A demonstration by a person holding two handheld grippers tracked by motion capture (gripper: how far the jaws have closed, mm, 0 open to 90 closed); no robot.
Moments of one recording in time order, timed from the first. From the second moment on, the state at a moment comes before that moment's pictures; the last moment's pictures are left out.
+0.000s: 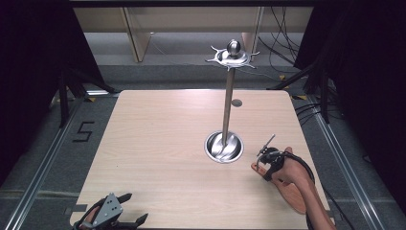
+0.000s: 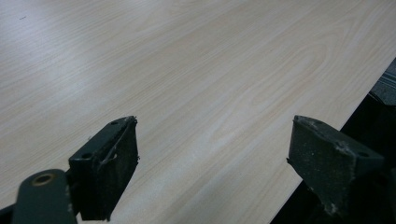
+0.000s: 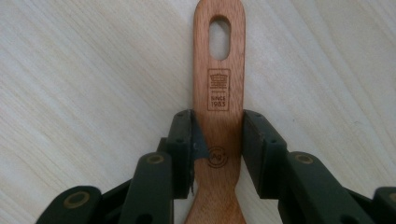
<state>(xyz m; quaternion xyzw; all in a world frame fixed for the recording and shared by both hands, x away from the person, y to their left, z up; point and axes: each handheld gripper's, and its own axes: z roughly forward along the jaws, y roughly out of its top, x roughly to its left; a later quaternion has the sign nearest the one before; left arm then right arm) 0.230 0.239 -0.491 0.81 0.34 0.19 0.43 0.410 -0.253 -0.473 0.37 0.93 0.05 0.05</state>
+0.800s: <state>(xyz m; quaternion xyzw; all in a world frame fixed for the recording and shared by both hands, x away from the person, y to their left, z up) 0.229 0.237 -0.492 0.81 0.35 0.18 0.43 0.376 -0.292 -0.422 0.41 0.87 0.23 0.12</state>
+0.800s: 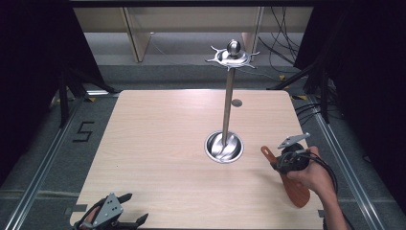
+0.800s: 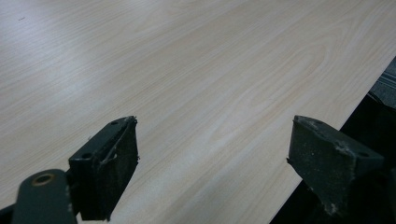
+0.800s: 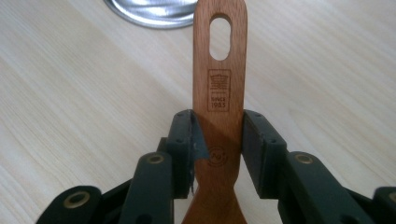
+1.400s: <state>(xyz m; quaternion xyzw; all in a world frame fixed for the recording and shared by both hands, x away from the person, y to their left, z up) 0.231 0.238 -0.492 0.82 0.34 0.19 0.43 0.352 -0.324 -0.398 0.39 0.83 0.37 0.16</state>
